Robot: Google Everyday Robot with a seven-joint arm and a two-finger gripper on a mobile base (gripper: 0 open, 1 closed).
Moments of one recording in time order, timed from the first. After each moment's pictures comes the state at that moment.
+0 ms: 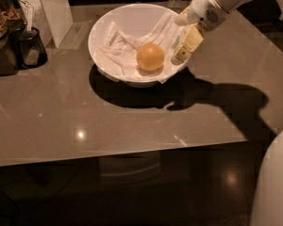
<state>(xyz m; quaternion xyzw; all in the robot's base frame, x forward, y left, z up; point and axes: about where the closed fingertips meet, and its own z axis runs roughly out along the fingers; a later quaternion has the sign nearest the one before) 0.642 -0.096 0.939 -0.61 0.72 0.19 0.28</state>
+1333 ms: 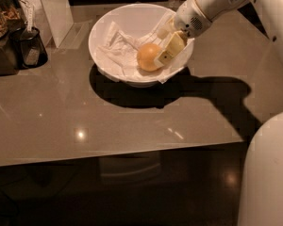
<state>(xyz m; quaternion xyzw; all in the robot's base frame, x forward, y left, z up) 0.655 -0.063 0.917 -0.62 0.70 0.23 0.28</state>
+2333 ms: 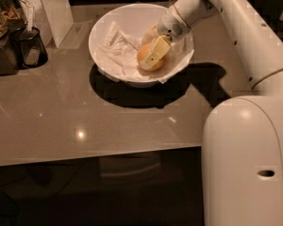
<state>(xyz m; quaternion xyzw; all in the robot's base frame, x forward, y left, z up) 0.690 -0.021 0.884 -0.64 0.67 0.28 0.26</state>
